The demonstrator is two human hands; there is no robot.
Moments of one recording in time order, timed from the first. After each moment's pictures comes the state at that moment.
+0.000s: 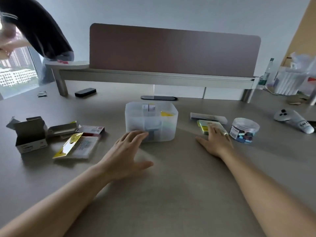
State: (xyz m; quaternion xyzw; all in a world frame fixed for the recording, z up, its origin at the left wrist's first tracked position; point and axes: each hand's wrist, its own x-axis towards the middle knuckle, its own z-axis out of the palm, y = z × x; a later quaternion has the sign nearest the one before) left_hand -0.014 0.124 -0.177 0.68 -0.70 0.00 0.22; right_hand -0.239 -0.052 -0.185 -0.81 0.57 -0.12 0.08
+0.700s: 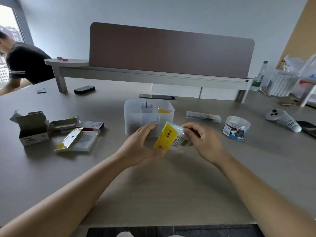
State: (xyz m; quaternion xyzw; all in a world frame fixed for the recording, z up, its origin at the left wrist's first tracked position) left_hand -0.044 0.113 -0.172 0.62 -0.64 -0.19 0.41; right_hand -0.226 0.039 -0.145 -0.83 0.33 -0.36 0.26
